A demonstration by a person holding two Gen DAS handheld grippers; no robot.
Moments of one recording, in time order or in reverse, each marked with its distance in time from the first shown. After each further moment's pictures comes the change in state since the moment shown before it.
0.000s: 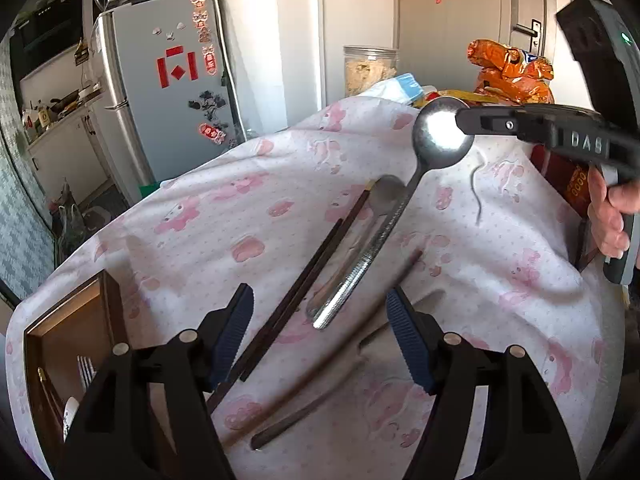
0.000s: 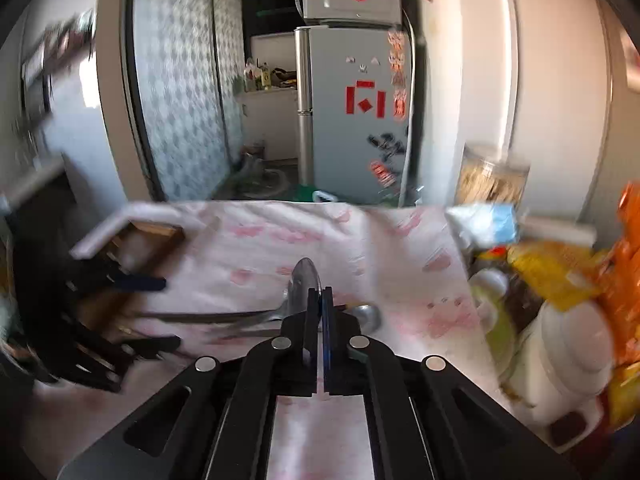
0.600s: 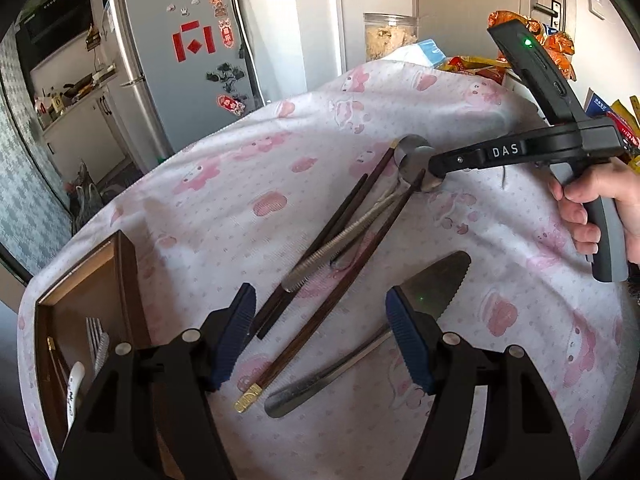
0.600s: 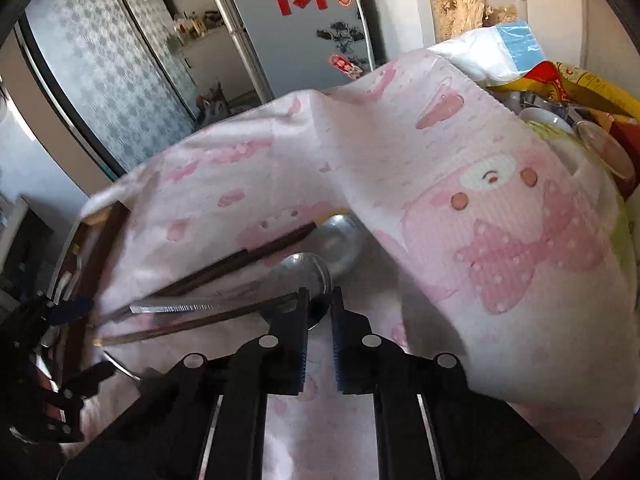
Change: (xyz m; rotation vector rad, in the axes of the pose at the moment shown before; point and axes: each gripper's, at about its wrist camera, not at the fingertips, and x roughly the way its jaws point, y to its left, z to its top) left arm 0.004 0.006 -0.020 -0.015 0.096 0.087; right arm 0.092 -0.031 -0.038 0.220 0.266 -0.086
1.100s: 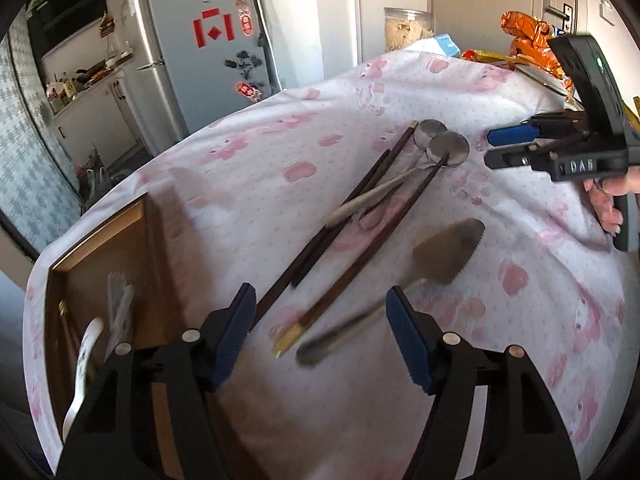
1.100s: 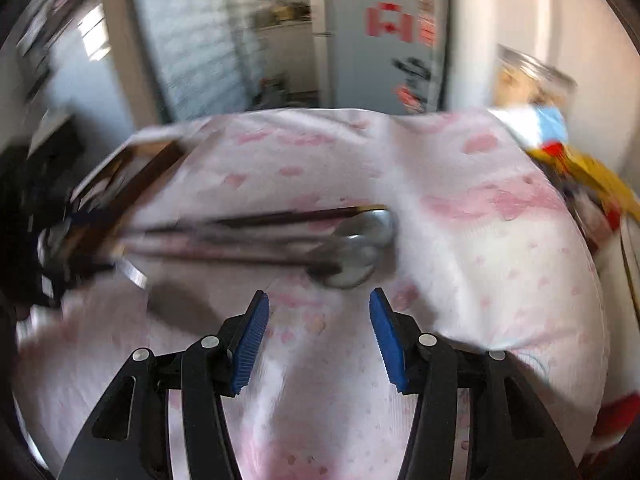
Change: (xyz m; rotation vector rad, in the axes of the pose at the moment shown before) left arm -0.010 0.015 -0.021 -0.036 0.034 0.023; right arm -0.030 0.012 -0.017 -0.241 -0.009 -0.005
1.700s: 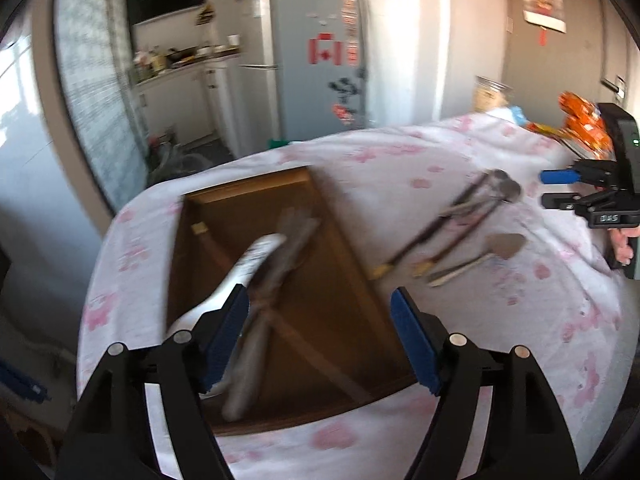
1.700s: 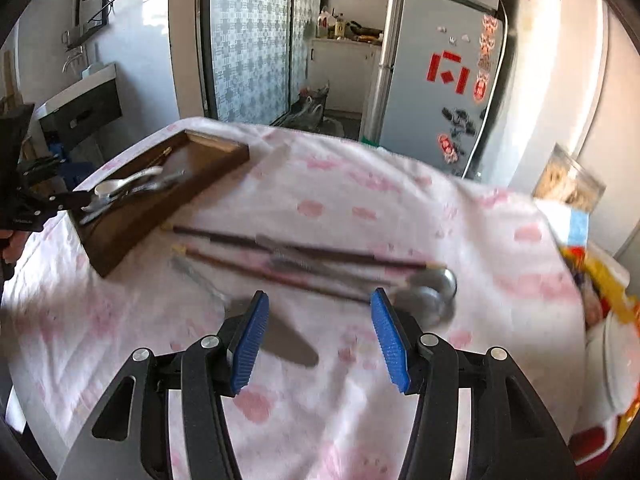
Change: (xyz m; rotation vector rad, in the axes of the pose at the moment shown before) left arm -0.108 0.076 -0.072 -0.219 -0.119 0.144; right arm -0.034 0.071 -0.009 -0.307 -0.070 0.038
